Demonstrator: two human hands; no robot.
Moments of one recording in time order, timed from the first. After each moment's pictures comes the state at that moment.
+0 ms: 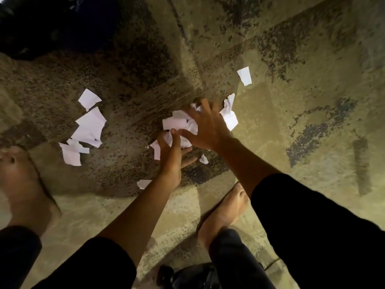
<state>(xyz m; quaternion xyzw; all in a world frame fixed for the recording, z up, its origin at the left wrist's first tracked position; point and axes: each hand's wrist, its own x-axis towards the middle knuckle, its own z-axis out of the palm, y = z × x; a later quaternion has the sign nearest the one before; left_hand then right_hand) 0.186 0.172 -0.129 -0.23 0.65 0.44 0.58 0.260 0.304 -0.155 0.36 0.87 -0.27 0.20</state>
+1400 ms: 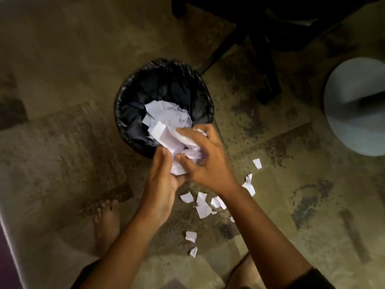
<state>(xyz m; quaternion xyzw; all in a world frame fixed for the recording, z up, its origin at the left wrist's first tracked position) -0.073 0.192 0.189 0.02 0.58 0.62 0.53 0.016 0.303 0.167 0.31 0.79 -0.49 -0.20</state>
